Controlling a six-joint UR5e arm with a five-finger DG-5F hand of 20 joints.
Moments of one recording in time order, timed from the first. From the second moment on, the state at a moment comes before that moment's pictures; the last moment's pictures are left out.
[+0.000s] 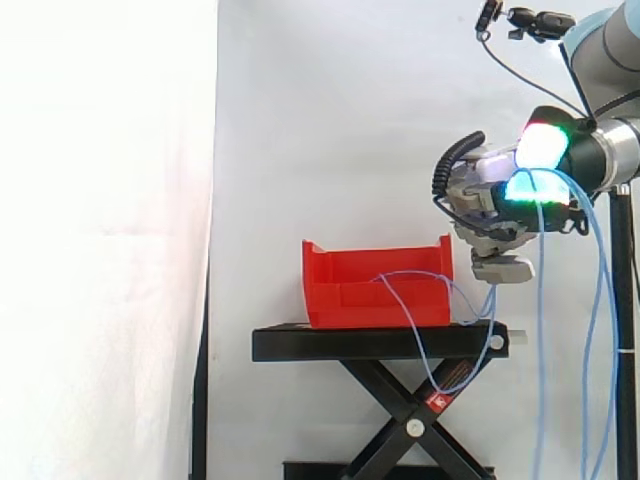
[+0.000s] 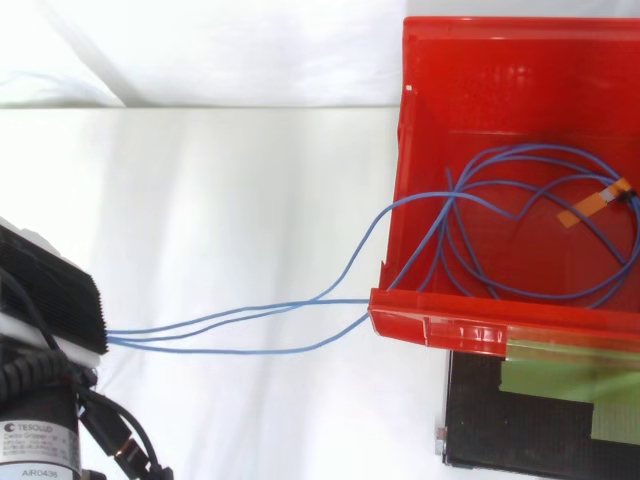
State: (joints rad) arm -0.05 -2.12 -1.05 -3.45 -1.99 -0.36
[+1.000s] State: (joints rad) arm -0.04 -2.12 -1.04 -3.41 -1.99 -0.39
